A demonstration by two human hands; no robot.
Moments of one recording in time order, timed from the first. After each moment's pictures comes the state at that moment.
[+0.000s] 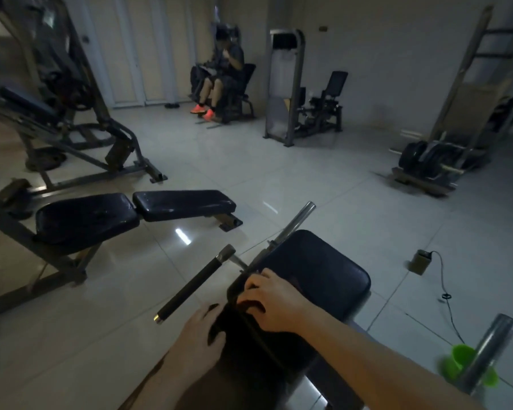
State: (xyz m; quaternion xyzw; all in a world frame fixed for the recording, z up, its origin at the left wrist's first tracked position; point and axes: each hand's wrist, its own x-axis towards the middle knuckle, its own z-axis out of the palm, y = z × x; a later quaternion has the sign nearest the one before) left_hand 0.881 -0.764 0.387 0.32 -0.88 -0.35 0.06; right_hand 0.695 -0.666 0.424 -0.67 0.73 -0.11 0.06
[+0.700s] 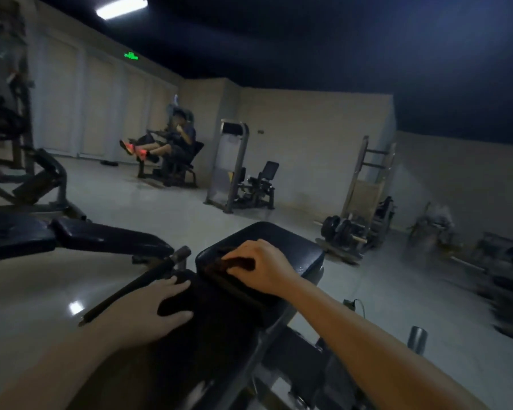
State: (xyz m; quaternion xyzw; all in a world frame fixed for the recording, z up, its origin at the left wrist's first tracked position) left_hand 0.926 -0.790 0.333 0.17 -0.95 -0.24 0.07; right_hand 0.723 -0.629 0.384 -0.57 0.78 -0.18 -0.15
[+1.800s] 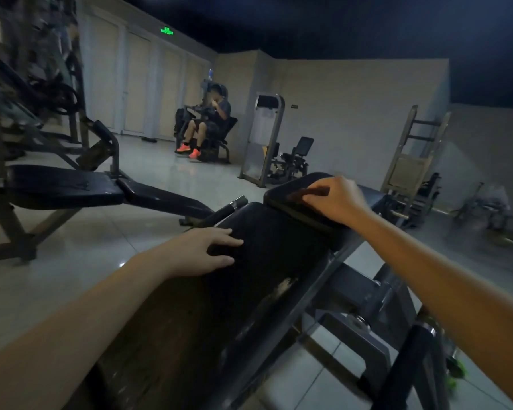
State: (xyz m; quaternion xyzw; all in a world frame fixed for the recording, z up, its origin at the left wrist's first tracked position) left_hand 0.990 -0.804 0.299 0.09 -0.97 -0.21 0.09; right_hand 0.766 -0.618 0.389 -0.41 0.86 -0.22 -0.20
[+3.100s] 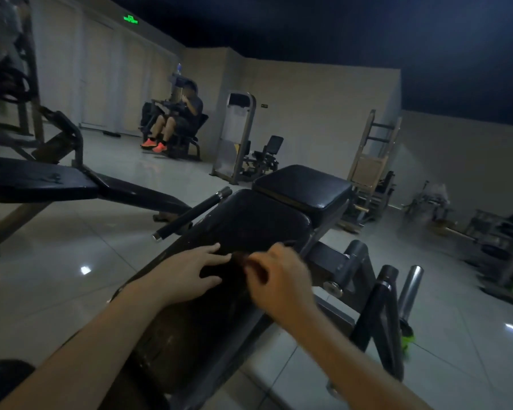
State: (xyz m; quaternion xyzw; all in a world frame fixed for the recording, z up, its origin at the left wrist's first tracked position) left_hand 1.054 -0.776 0.247 0.08 -0.97 -0.21 0.09; right_hand 0.948 -0.600 0.238 -0.47 0.80 -0.21 -0.32
